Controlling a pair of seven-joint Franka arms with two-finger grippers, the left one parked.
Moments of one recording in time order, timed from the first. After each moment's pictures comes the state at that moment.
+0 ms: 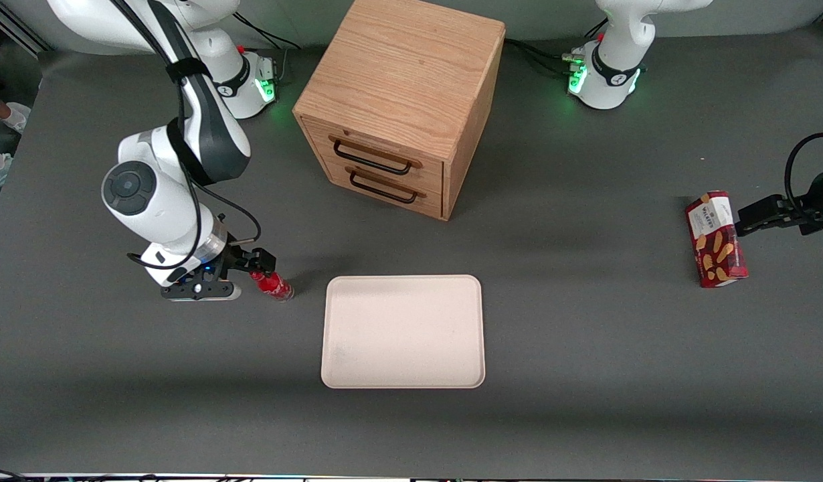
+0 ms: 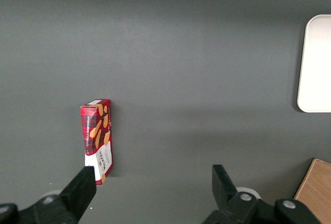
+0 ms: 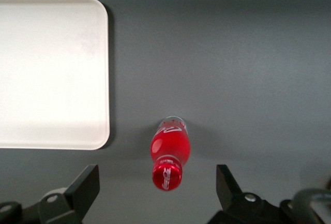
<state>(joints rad) 0.34 0.26 -0.06 -1.91 0.02 2.25 0.28</state>
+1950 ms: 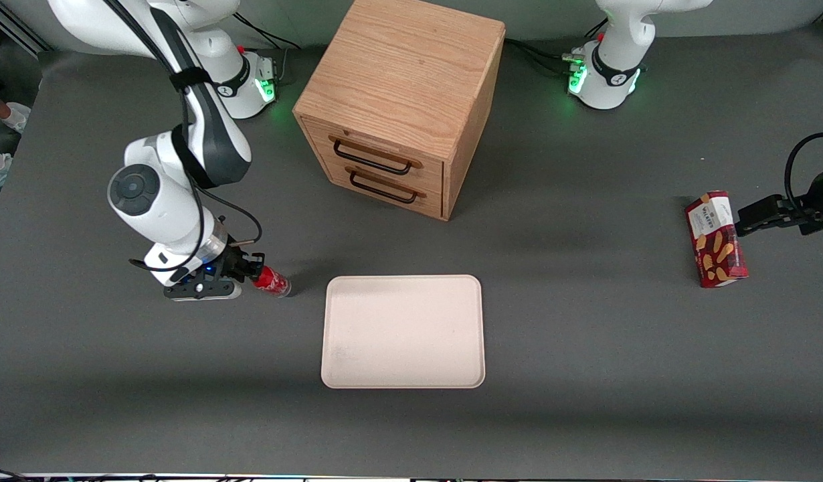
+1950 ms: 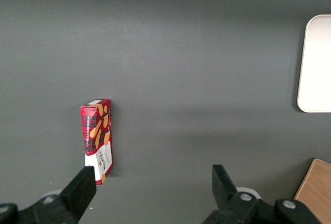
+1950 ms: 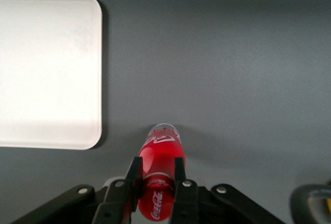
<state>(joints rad) 0.33 0.25 -0.07 -1.86 0.02 2.16 0.25</state>
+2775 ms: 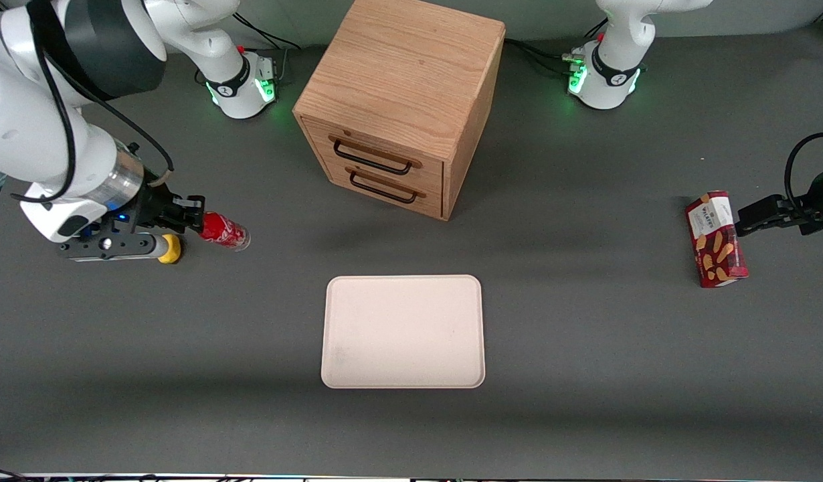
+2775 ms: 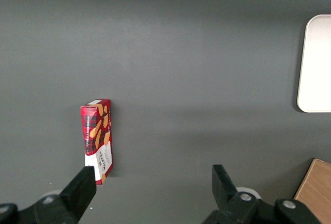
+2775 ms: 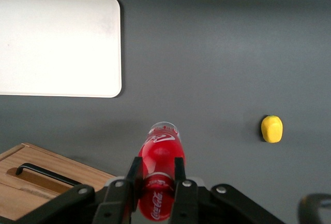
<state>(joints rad) 0.32 0.22 -0.07 -1.37 0.02 1.53 0.25</state>
